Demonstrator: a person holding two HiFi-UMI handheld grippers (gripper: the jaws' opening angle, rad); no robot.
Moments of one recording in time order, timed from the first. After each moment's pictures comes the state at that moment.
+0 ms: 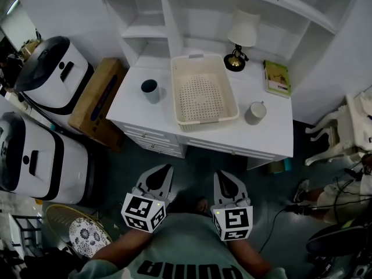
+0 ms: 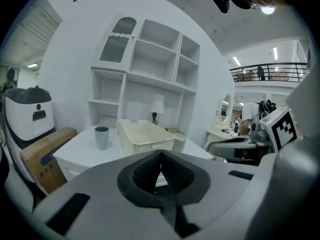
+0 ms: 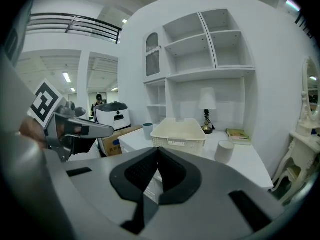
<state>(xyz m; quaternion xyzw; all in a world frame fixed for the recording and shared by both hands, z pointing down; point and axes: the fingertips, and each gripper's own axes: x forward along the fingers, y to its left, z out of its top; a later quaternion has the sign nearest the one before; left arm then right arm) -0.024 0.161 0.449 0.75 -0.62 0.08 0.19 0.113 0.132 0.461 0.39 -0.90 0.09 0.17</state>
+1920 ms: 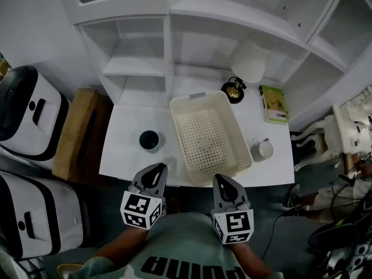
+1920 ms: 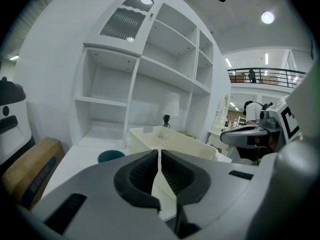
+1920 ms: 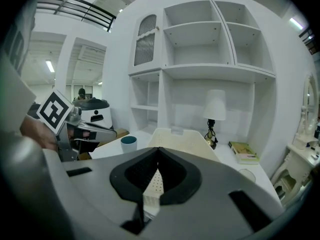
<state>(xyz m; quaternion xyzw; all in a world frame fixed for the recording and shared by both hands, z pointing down) -0.189 -0.036 0.465 0.80 -0.56 0.09 0.18 -0.033 -0.031 0.442 0.46 -0.86 0.07 0.19</state>
